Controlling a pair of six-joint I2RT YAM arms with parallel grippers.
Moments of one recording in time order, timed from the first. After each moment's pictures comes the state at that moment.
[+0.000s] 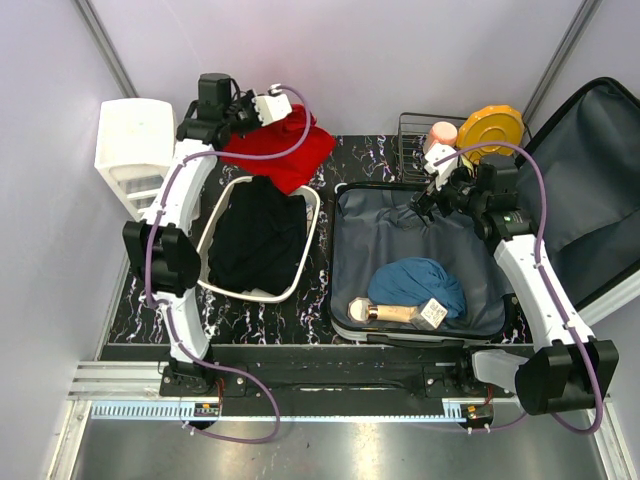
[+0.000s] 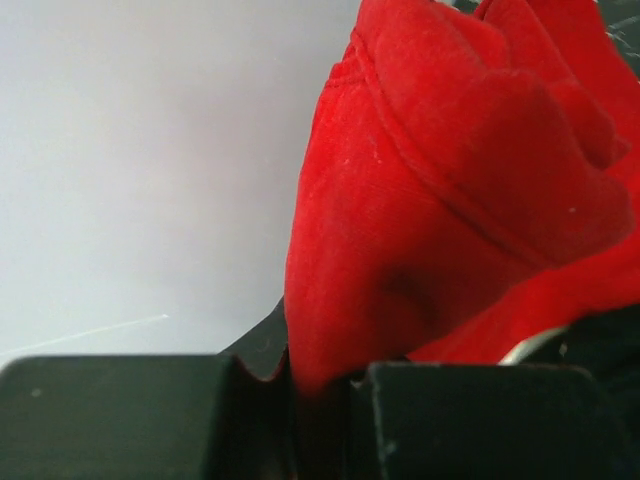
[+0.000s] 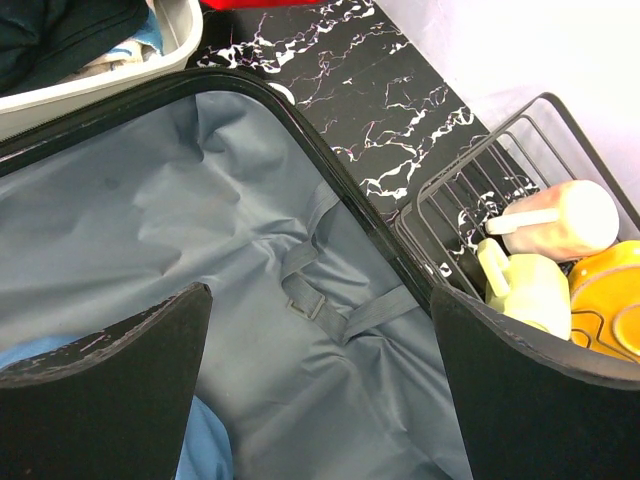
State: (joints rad) left arm -0.17 1.96 2.04 -0.49 0.34 1.06; right arm 0.10 1.20 1.10 -0.33 -0.55 -0.57
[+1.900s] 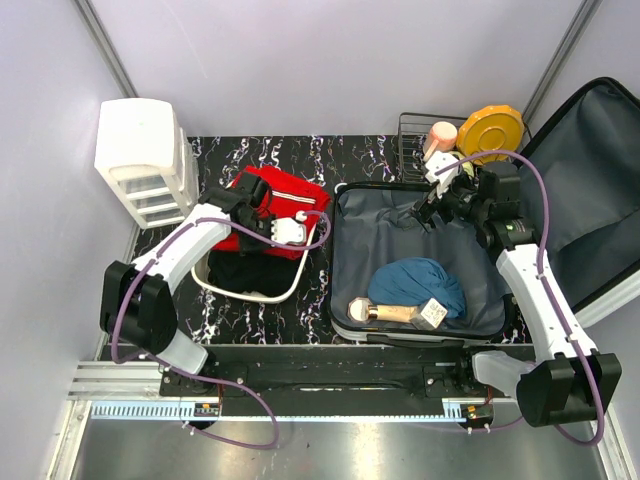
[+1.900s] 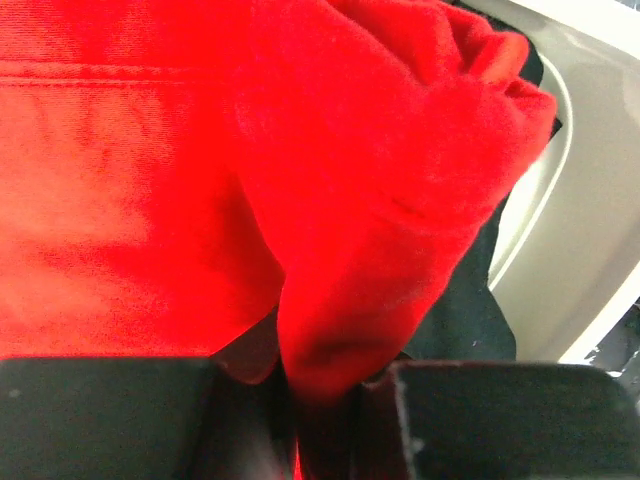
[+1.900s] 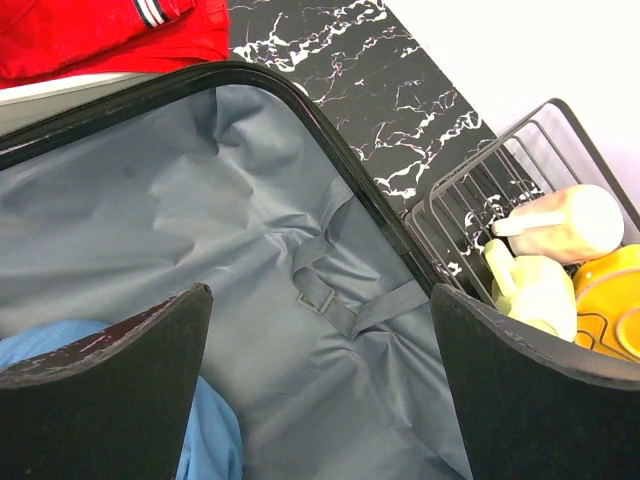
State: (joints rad) left arm -0.40 1.53 1.26 -1.00 0.20 1.13; right arm 0.10 1.14 1.06 -0.34 -0.57 -0.59
